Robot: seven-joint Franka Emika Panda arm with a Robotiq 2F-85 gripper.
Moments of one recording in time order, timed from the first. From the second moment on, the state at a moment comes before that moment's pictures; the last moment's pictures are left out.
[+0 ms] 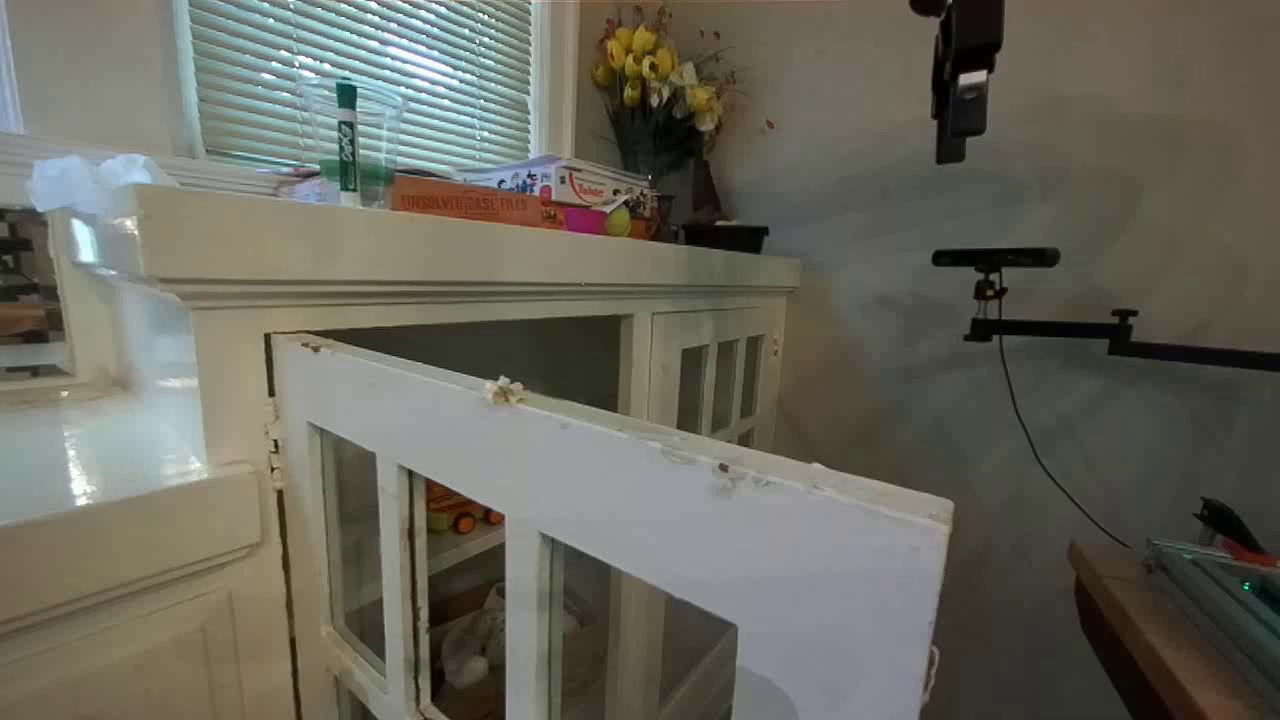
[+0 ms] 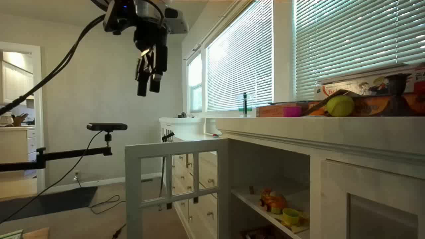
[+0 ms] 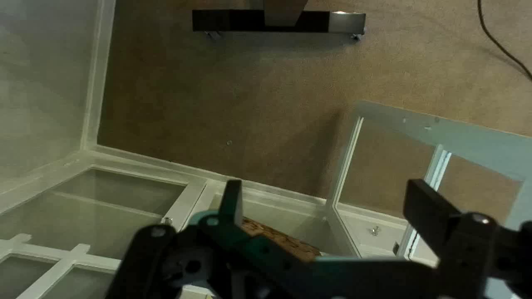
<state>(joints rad) -0.01 -0.62 -0.01 -2.38 -0.04 1.68 -0.01</state>
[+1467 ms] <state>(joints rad) -0.02 -0.61 -0.01 -2.38 -0.06 1.76 -0.01</state>
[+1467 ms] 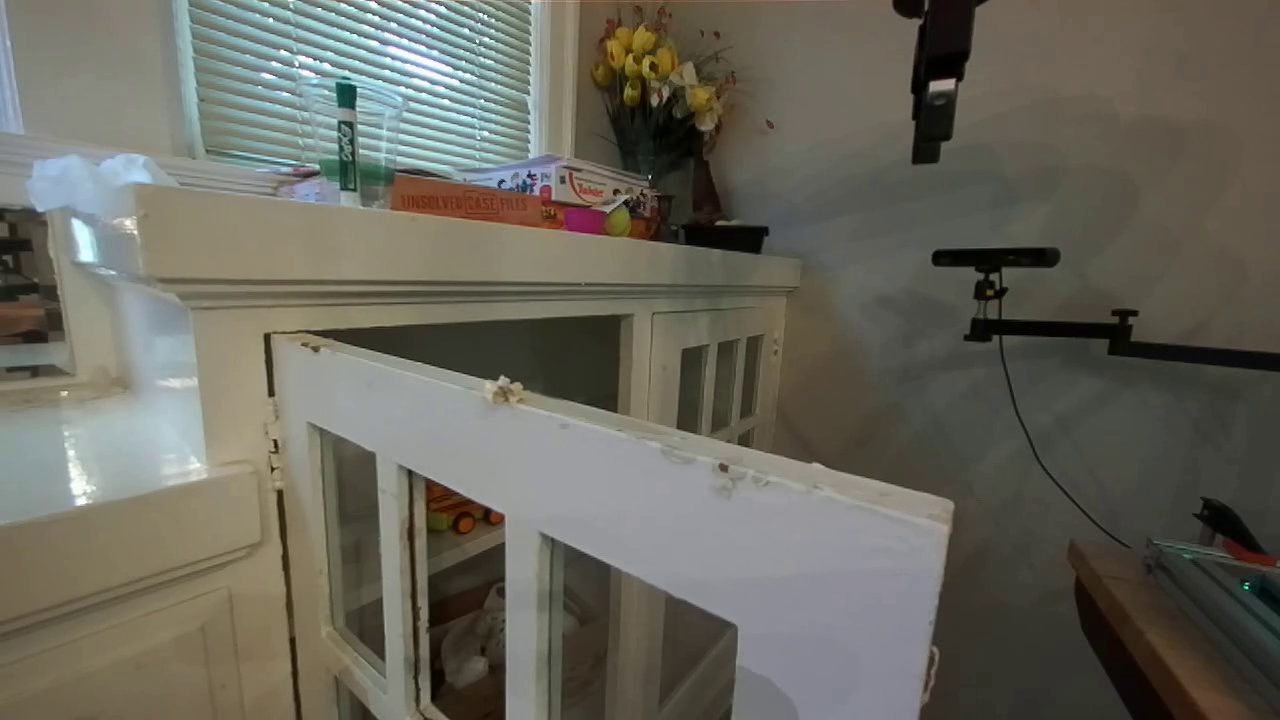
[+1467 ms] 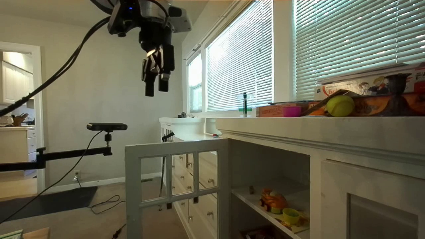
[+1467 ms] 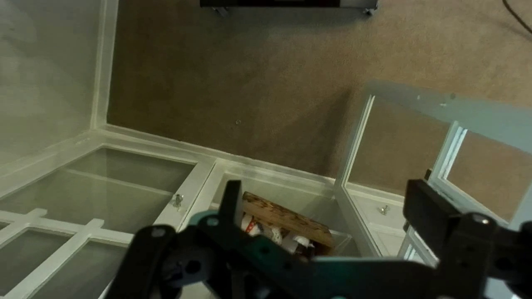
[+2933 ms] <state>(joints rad) -0.12 -0.21 -0.02 -2.38 -0.21 2.15 0.19</state>
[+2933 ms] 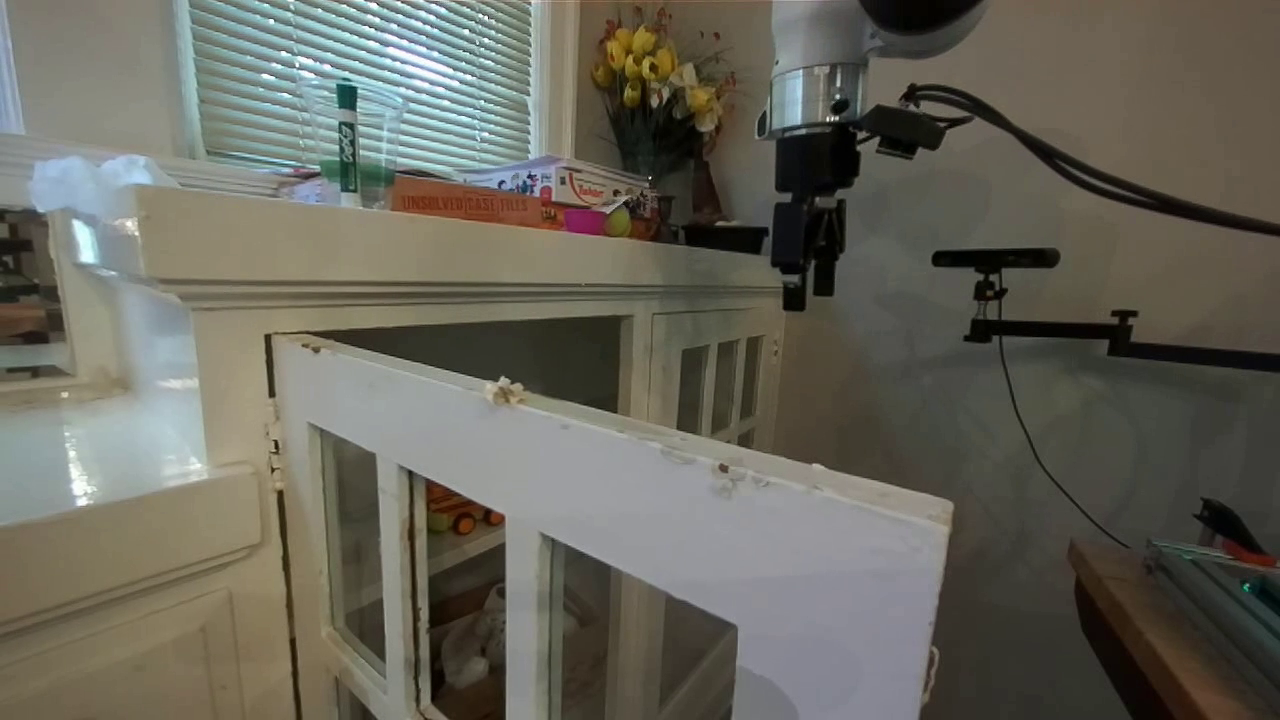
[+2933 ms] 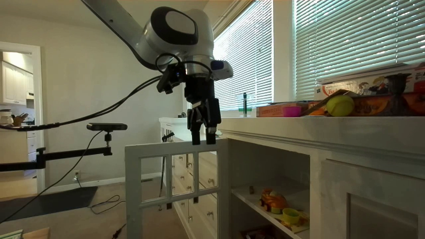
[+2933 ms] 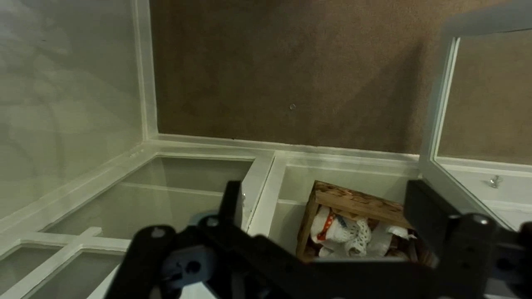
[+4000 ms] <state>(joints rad) -0.10 -0.22 -0.02 -2.35 -0.14 2.10 0.15</state>
